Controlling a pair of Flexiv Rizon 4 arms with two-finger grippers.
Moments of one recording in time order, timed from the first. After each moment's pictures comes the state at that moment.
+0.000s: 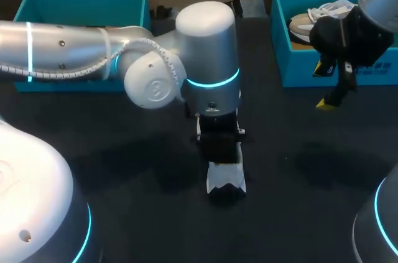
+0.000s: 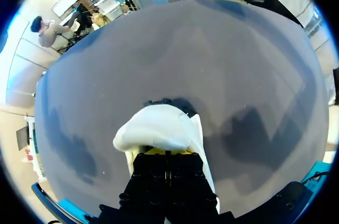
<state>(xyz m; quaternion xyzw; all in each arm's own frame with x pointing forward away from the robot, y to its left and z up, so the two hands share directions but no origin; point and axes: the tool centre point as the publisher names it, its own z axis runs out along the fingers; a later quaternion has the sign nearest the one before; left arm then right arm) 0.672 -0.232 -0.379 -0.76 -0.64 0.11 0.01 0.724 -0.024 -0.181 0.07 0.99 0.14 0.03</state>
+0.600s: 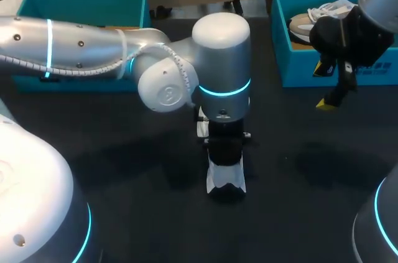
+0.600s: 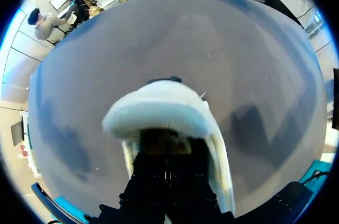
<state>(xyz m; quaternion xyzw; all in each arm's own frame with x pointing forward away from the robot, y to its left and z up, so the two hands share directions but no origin) 0.688 -0.247 -0.394 -0.75 -0.65 0.08 0.01 0.724 -0.024 -0.181 0.07 0.99 0.14 0.03</state>
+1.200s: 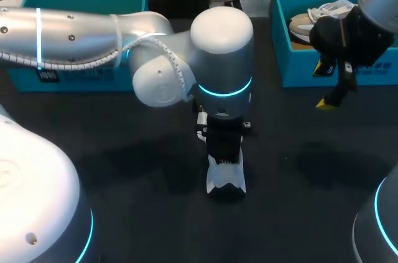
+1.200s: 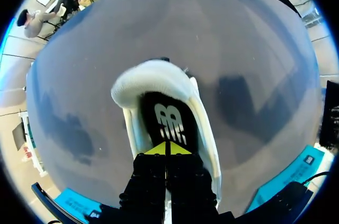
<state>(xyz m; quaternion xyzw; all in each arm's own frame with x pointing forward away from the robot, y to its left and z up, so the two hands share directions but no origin) 0.715 -0.240 -0.368 -0.77 -0.64 0.01 -0.05 0.724 -0.024 -0.181 0.07 0.99 0.14 0.03</state>
